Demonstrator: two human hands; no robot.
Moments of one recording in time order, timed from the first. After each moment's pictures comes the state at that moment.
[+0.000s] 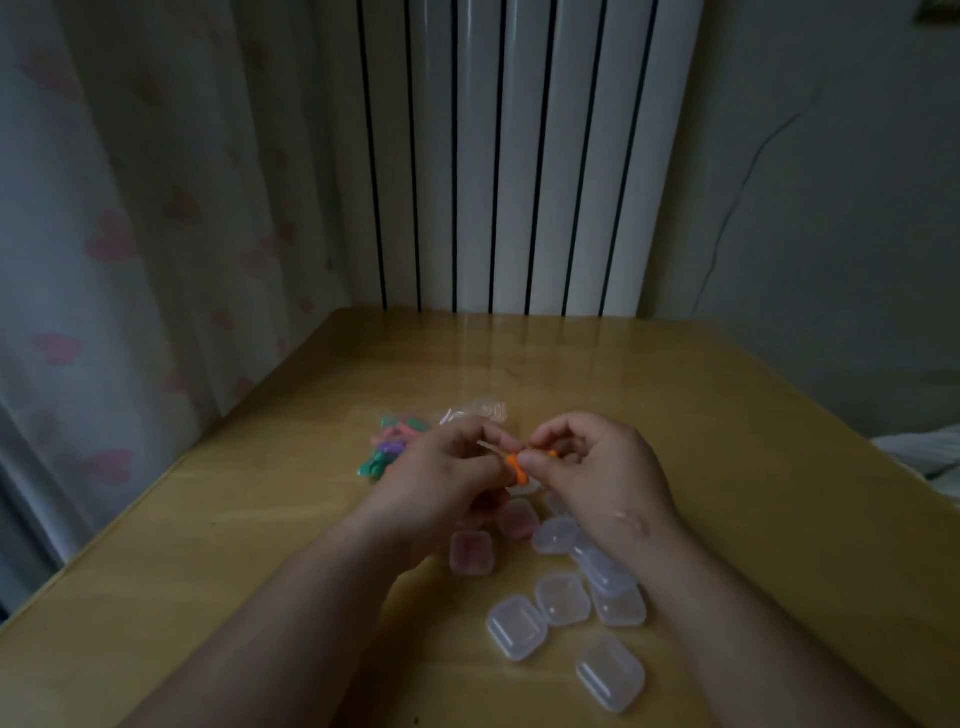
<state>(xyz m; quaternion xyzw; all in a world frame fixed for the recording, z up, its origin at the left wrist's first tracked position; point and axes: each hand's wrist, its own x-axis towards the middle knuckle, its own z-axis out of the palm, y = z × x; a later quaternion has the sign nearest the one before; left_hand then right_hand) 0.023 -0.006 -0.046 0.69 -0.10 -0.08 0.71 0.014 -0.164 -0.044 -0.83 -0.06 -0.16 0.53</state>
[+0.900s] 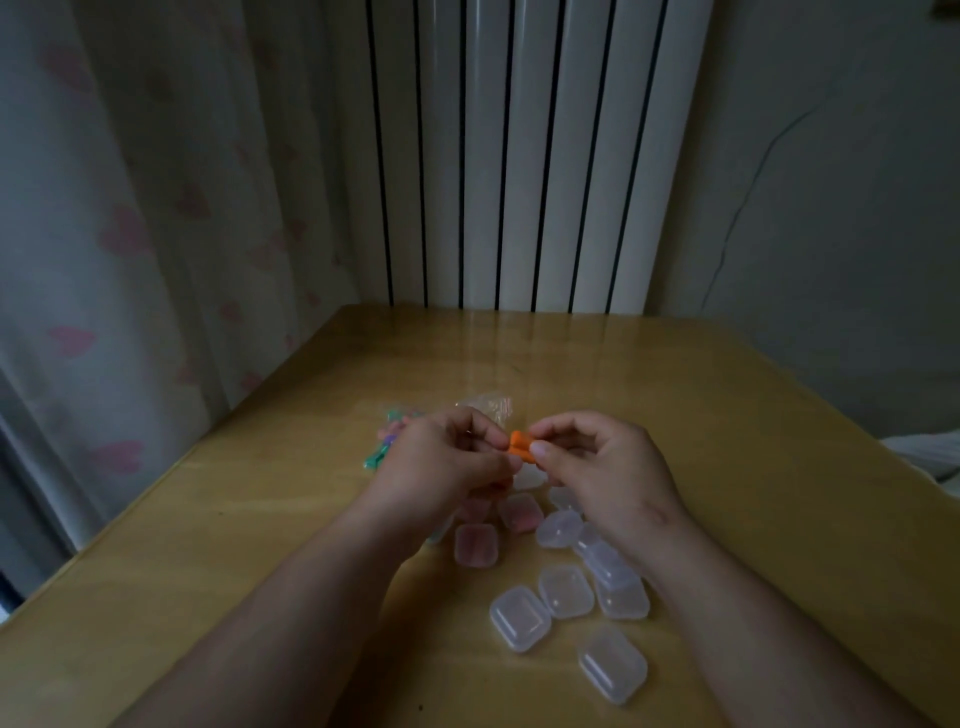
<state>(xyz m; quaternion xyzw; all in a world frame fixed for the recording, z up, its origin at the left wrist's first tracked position) 0.024 -0.002 -0.046 0.72 -0.07 -0.03 0.69 0.008 -0.164 -0.040 -0.79 -0.08 -0.12 0.60</state>
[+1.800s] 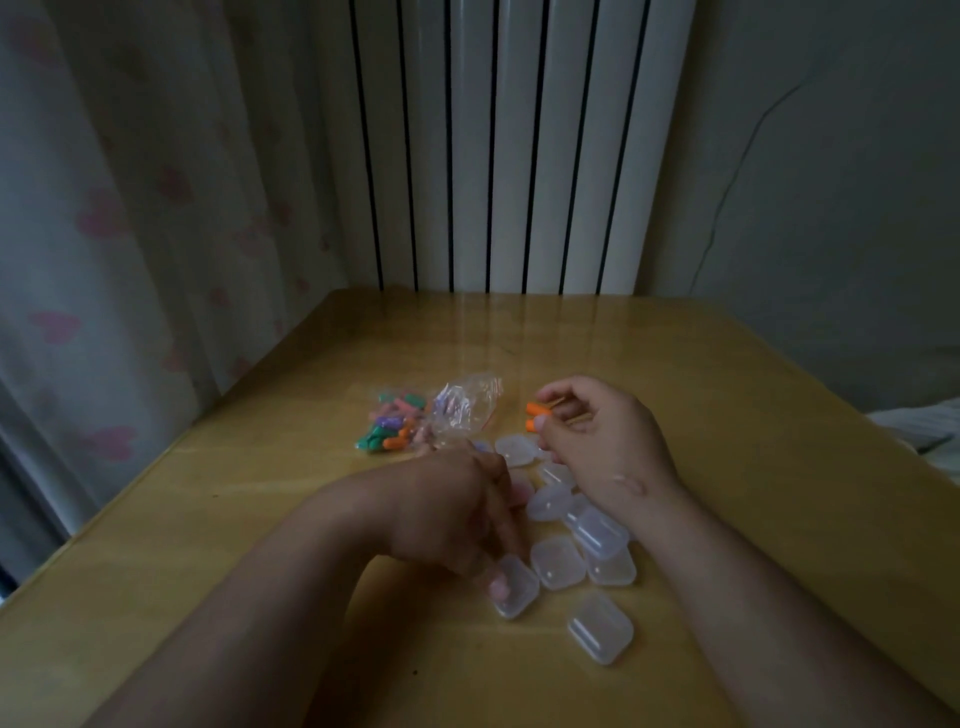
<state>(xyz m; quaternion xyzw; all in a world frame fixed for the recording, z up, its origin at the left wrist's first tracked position) 0.011 0.010 -0.033 0.89 -0.42 -0.12 0.12 0.011 -0.172 -0.042 -0.83 -0.06 -0.17 0.52</state>
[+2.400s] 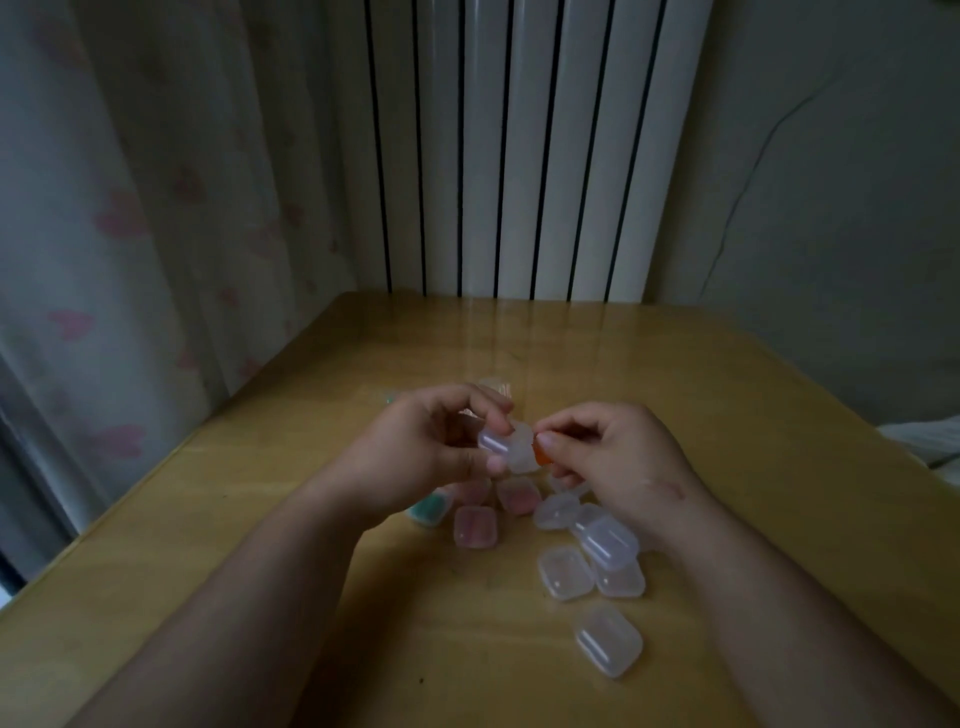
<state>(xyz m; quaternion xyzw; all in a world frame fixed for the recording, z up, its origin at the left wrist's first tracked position) 0.012 0.022 -0.028 0.74 -0.23 -0.04 0.63 0.000 -0.175 -0.029 -0.84 -0.09 -0.06 0.54</state>
